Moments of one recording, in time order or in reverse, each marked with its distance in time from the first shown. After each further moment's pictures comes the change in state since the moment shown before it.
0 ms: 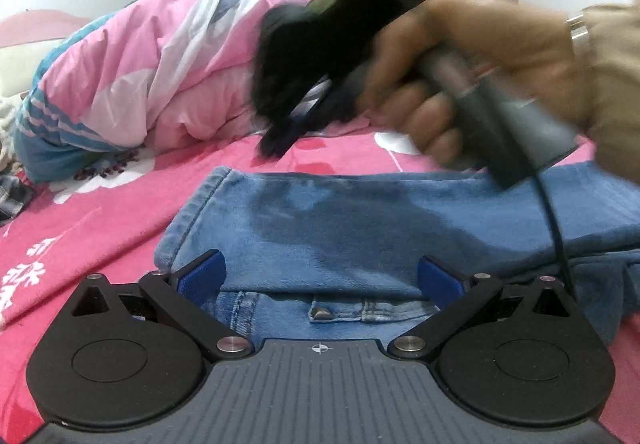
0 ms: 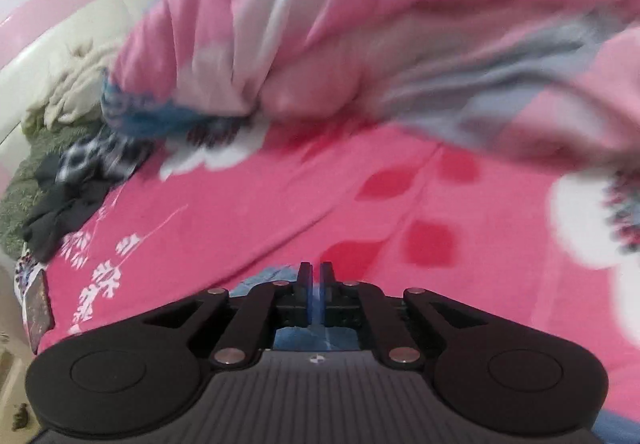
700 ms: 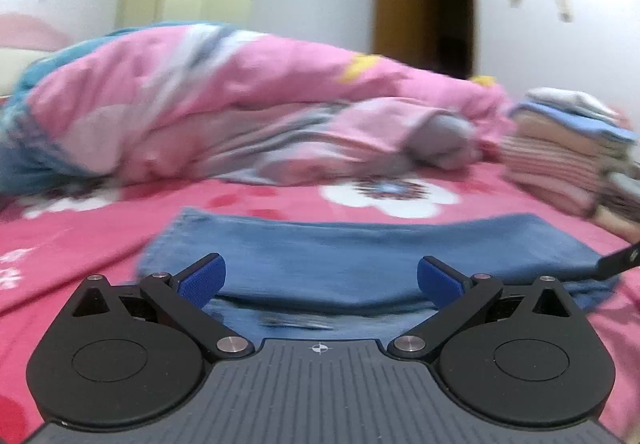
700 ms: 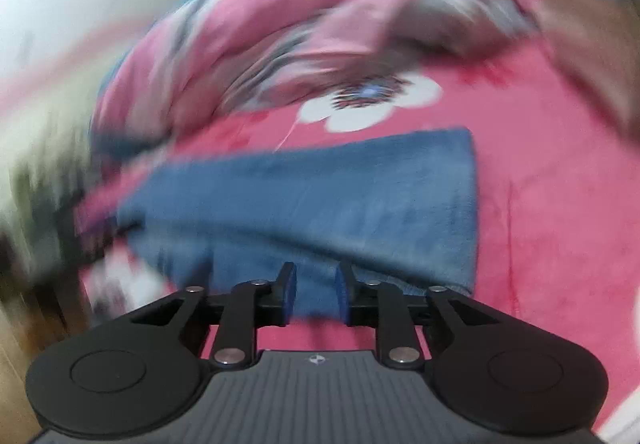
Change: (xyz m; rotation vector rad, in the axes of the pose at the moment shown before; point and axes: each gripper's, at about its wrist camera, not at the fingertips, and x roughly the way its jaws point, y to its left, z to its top) left arm -0.042 -0.011 -0.001 -0.037 -0.164 -0.199; right arm -0.234 -0.089 -0.250 0.094 -0.178 -0.217
